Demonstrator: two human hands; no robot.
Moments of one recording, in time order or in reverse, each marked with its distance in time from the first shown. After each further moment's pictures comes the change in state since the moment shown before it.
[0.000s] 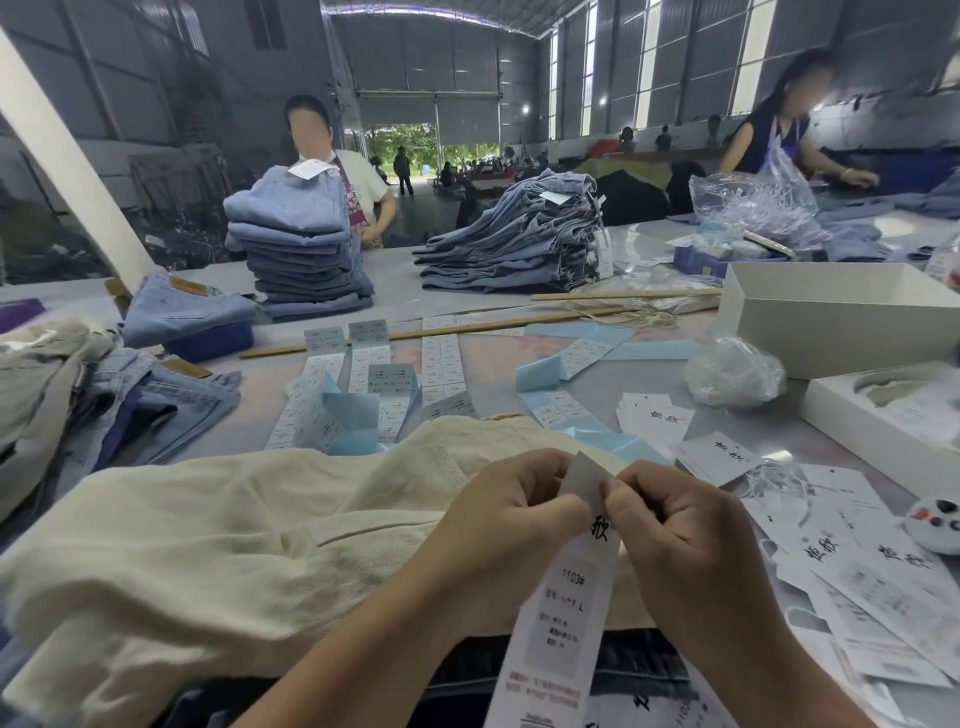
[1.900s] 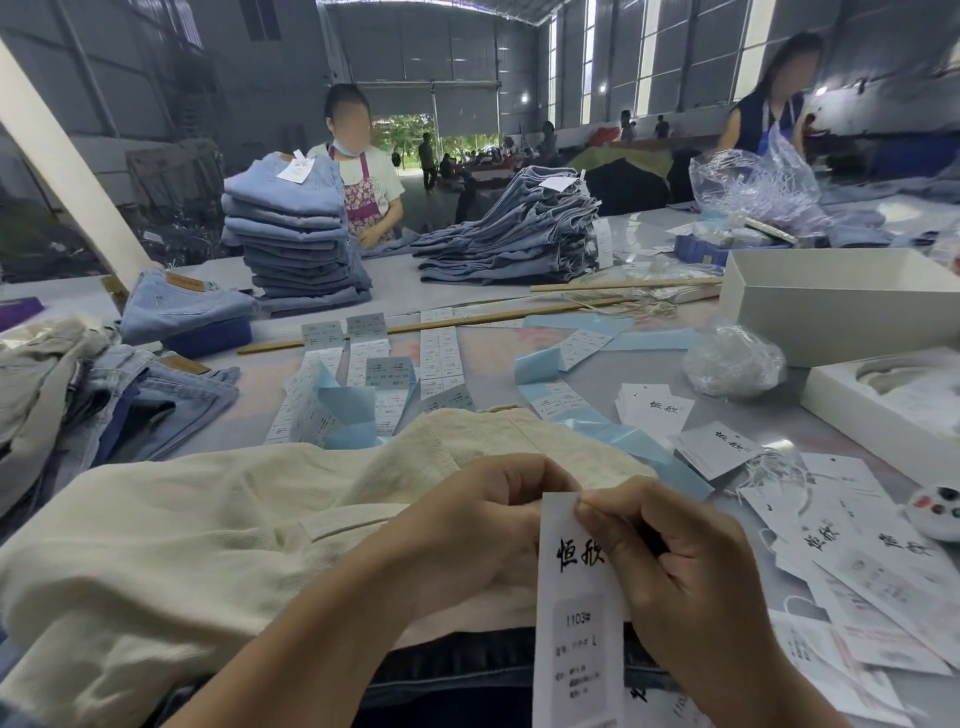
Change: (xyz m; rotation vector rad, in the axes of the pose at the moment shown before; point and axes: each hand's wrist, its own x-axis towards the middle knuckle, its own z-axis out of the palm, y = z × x) left_hand 0.000 0.000 -0.016 -0.113 -0.169 -0.105; right_hand -0.013 0.010 0.004 0.104 0.053 -0.317
